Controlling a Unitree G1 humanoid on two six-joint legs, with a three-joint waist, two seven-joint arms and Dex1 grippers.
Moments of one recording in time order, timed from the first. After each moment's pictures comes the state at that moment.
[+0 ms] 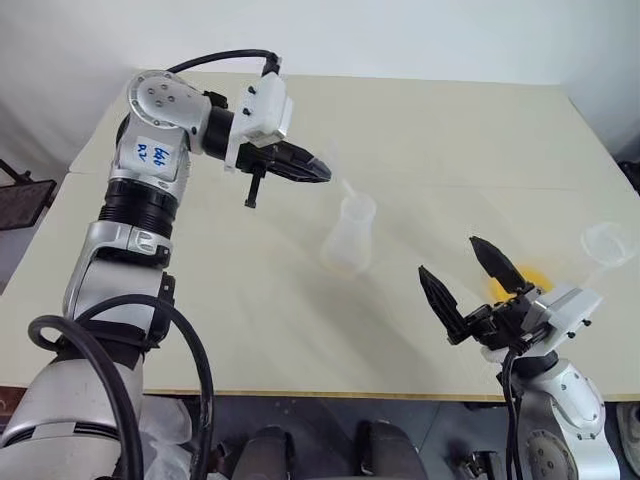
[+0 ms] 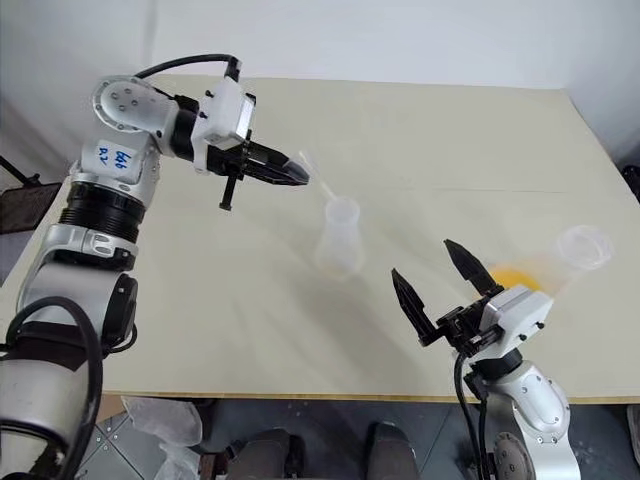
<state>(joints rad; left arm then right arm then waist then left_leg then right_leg) -1.35 0.49 -0.20 0.82 -0.12 -0.16 -1.47 0.21 -0.28 -0.17 -0.61 0.47 -0.02 0.54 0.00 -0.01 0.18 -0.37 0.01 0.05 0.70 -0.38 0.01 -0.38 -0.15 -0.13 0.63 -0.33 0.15</state>
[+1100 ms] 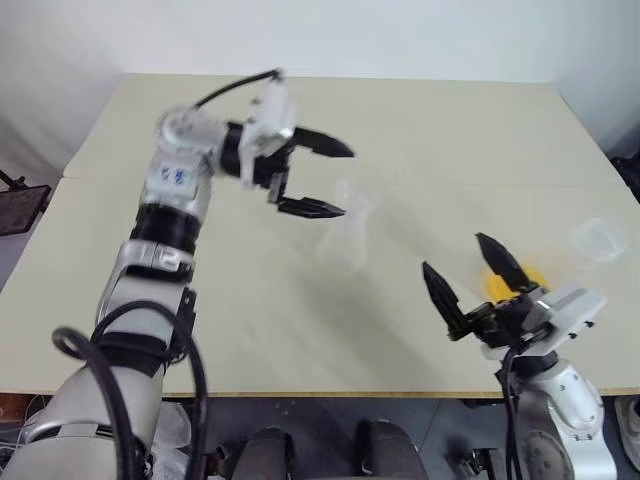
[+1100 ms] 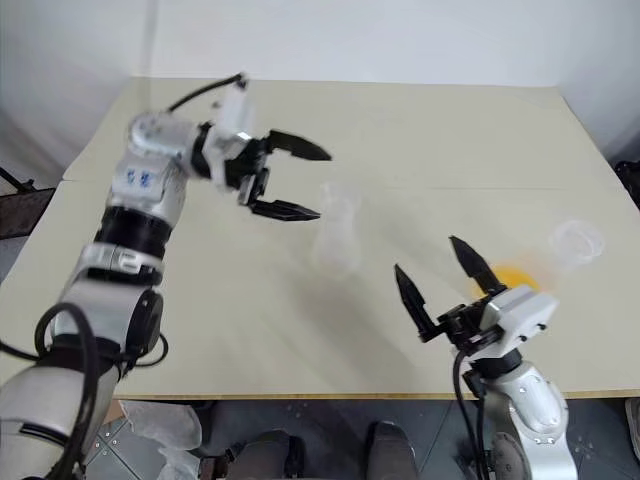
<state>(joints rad) -1.14 0.45 -0.02 0.73 -0.32 0.01 -1.50 0.23 -0.30 -0.21 -0.61 0.47 -0.05 0.49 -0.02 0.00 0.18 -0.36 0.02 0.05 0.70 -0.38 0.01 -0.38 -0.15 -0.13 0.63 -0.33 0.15</state>
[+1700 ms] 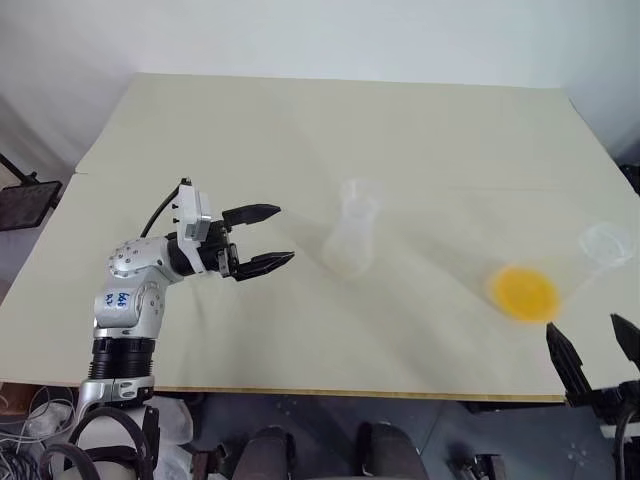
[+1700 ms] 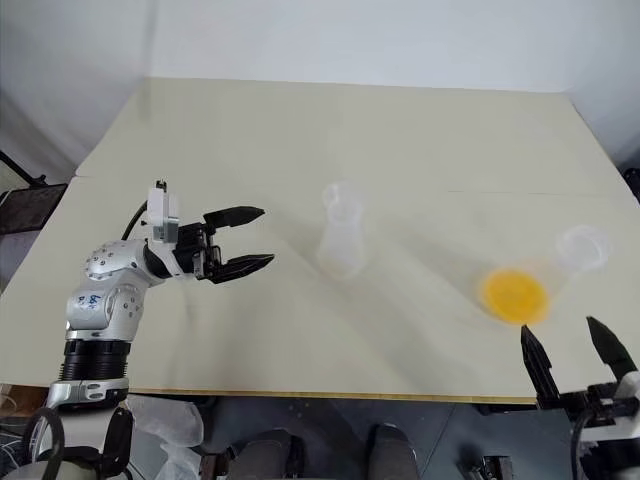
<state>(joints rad) -0.54 0.48 0.14 0.08 -0.49 0.23 -1.18 0.64 -0.30 -0.62 -0.49 0.64 -0.11 0.58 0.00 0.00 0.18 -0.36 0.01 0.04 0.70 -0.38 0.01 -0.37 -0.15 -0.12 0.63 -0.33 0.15</state>
